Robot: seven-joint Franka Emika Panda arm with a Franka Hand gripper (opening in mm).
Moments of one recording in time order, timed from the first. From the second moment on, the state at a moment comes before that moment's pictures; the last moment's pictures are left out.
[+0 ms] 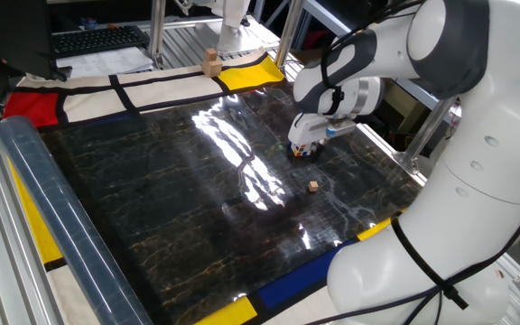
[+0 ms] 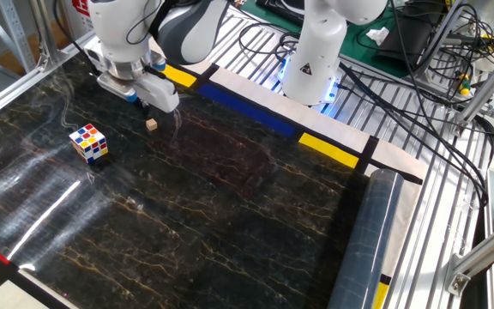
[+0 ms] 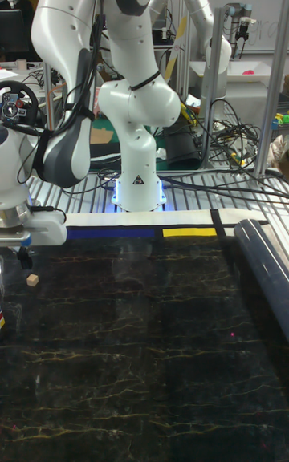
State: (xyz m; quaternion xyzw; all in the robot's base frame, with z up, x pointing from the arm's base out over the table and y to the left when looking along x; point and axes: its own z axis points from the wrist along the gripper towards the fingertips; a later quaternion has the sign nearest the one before) arm 0.427 -0.256 0.136 0.01 -1.00 0.01 0.06
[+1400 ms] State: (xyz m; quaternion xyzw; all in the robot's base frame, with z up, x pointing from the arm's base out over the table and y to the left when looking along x) arm 0.416 -0.254 0.132 0.00 -1.00 0.01 0.05
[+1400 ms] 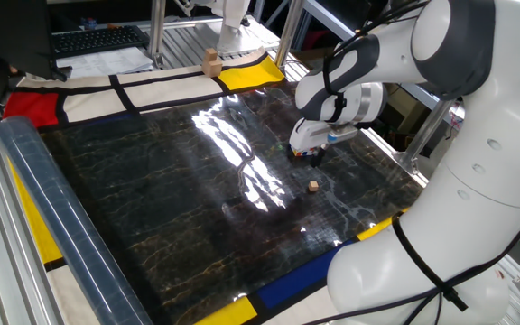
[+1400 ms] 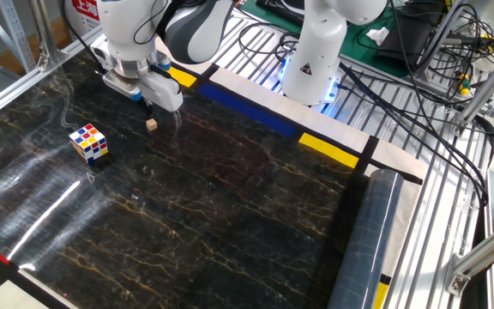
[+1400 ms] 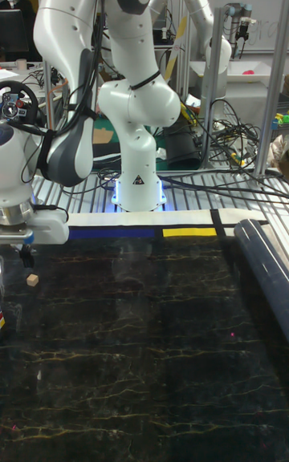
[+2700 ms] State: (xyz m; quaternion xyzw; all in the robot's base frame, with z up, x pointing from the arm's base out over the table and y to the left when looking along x) arm 0.416 -0.255 0.126 -0.02 -1.00 0.01 0.05
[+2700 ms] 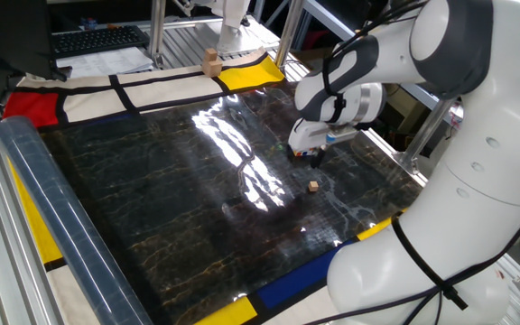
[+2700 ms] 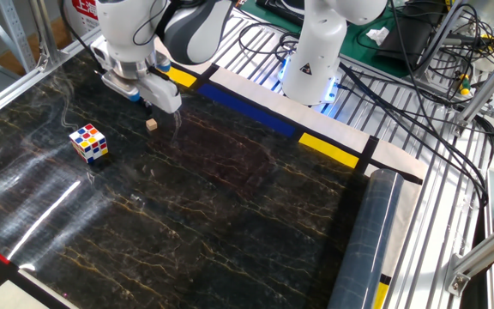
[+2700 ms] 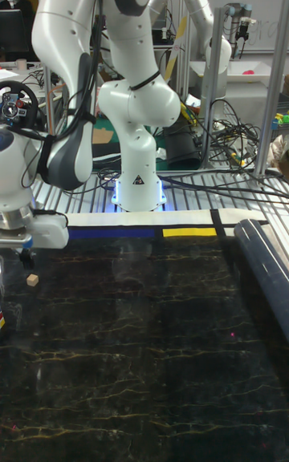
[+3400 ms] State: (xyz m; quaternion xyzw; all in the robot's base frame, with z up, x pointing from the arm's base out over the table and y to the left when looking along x) arm 0.414 -0.257 0.109 -0.04 -1.00 0.01 0.04
